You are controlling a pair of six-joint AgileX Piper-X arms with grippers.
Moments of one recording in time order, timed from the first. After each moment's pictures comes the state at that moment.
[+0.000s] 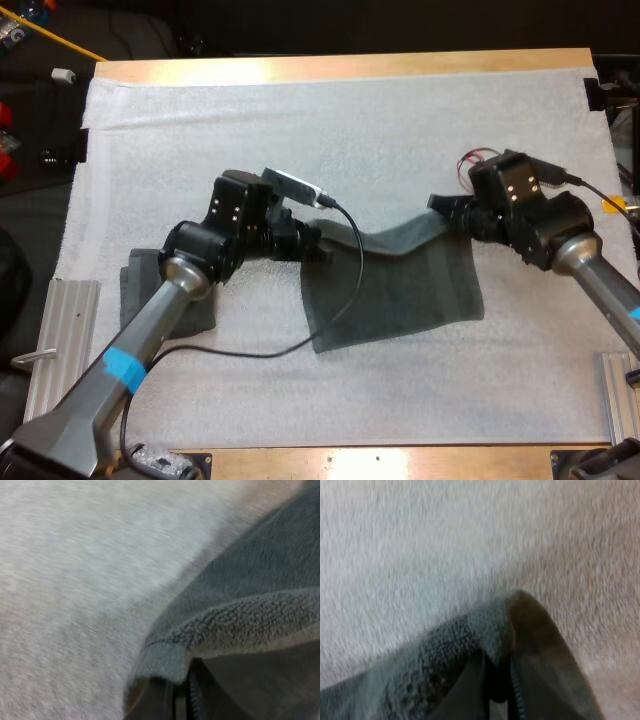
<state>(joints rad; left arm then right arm) -0.37 1.40 -0.97 0.58 0.35 -1.81 0.41 1.46 -1.08 0.73 0.09 -1.18</state>
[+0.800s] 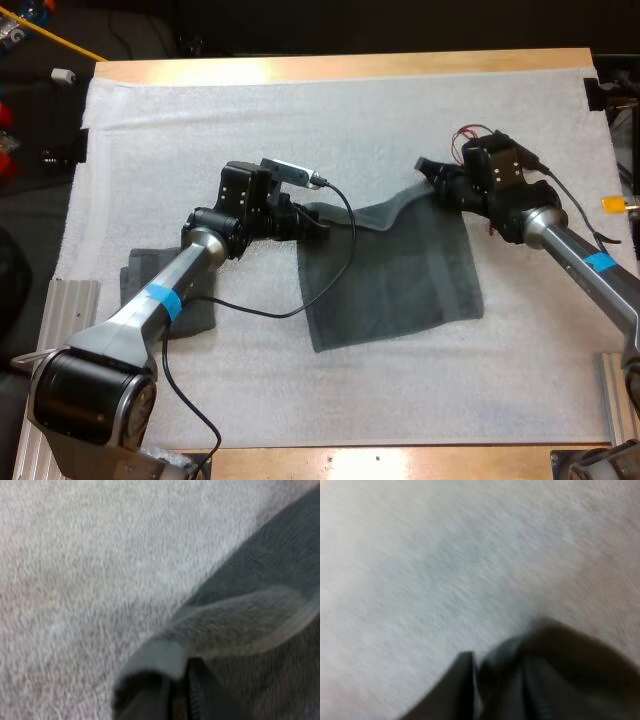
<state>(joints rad) -0.29 1.69 -0.97 0.28 0.40 -1.83 0.35 1.72 -1.08 0.25 -0.06 -1.05</state>
